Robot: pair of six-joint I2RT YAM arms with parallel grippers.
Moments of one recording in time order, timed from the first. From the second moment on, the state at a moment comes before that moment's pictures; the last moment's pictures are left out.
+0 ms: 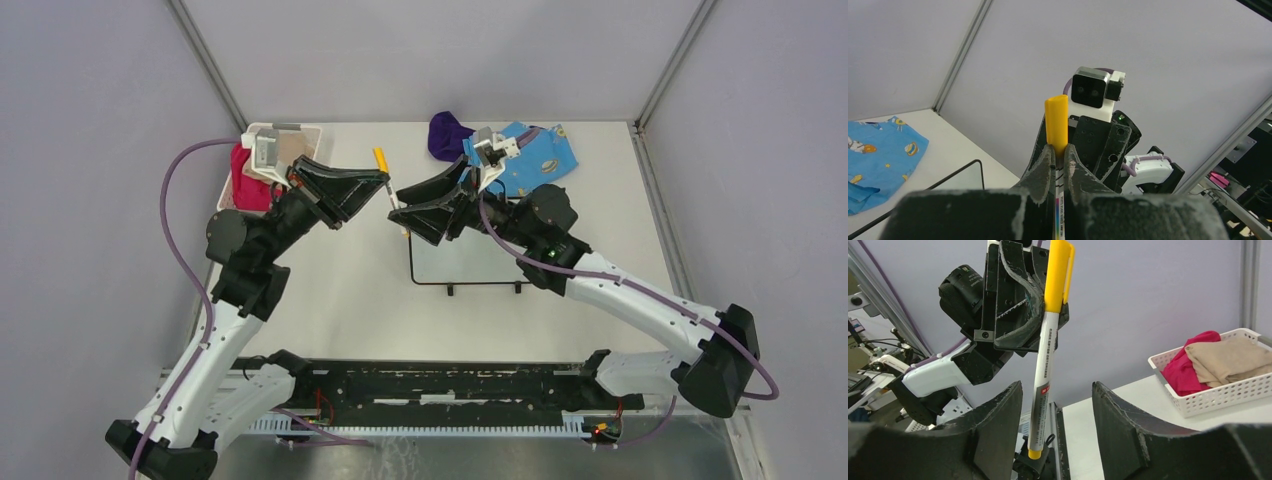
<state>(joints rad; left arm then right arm) -0.42 0.83 0.95 0.40 0.51 -0.89 0.86 1.25 1.06 0.59 -0.43 0.55</state>
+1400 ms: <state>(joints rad) -0.47 0.87 1.01 0.39 0.74 -0.84 0.88 1.15 1.01 0.38 -0.50 0.34</state>
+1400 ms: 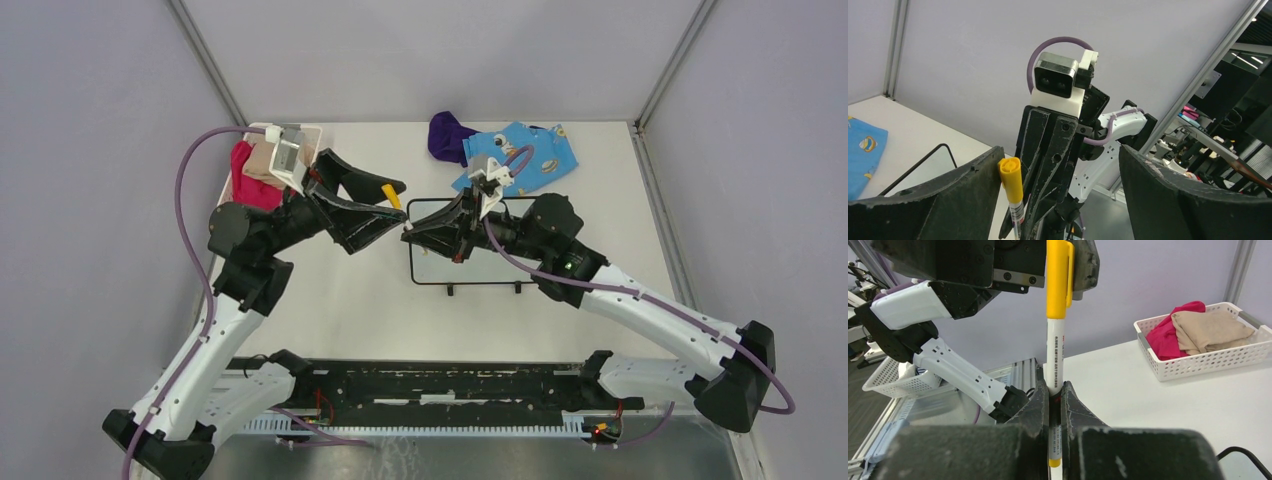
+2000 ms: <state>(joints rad) -0.48 0.87 1.01 0.36 0.74 -0.82 0.89 1.12 0.99 0.37 -0.51 0.30</state>
